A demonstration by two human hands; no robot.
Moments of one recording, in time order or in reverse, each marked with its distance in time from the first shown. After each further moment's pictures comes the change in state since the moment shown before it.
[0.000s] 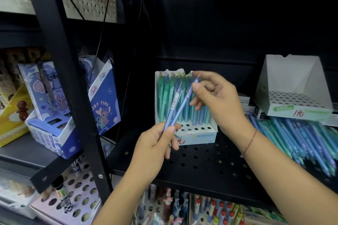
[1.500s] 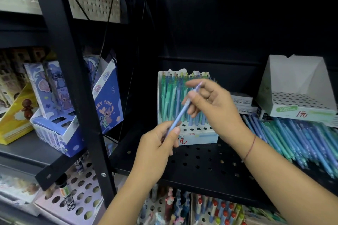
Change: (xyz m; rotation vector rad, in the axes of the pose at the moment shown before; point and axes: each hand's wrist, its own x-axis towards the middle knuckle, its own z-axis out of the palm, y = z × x) left_hand -0.003 -0.001 0.001 0.125 0.033 0.037; right_hand -0.011 0.002 0.008 0.035 -0.155 0.009
